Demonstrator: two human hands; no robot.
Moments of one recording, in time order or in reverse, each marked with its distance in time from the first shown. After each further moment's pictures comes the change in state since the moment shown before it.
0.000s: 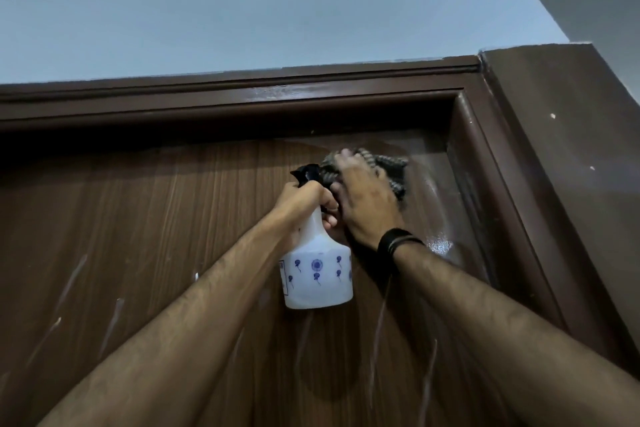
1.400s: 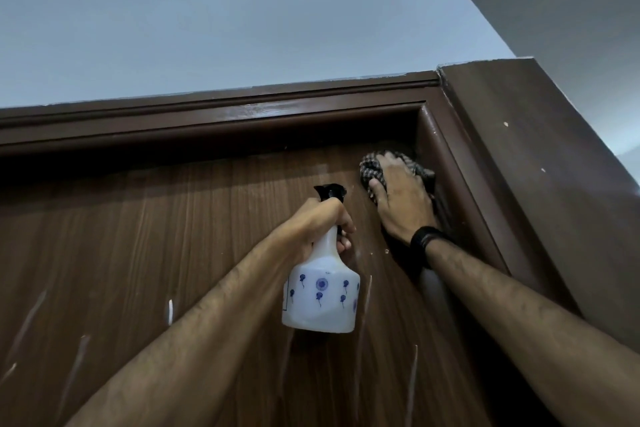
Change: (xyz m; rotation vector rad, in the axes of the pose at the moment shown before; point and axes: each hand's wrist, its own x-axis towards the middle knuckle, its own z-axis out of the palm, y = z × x) left_hand 0.011 0.001 0.039 0.216 -0.227 -0.061; right_hand -0.007 0.078 -0.041 -0.019 0.062 0.235
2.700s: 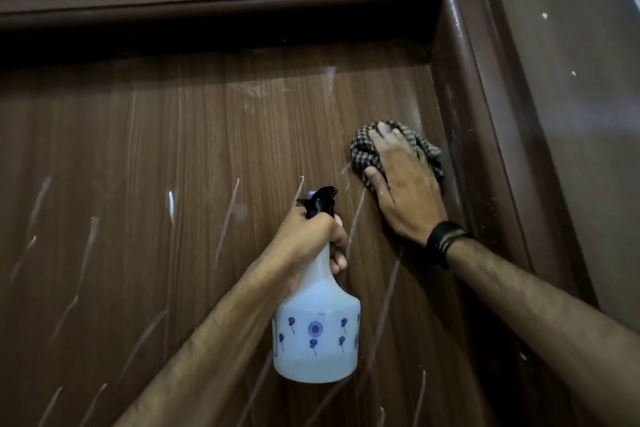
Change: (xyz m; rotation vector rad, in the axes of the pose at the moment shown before) left_hand -0.104 -0.096 0.040 -0.170 0.024 -0.106; right_hand -0.123 -0.008 -0.015 0.001 -0.174 -0.159
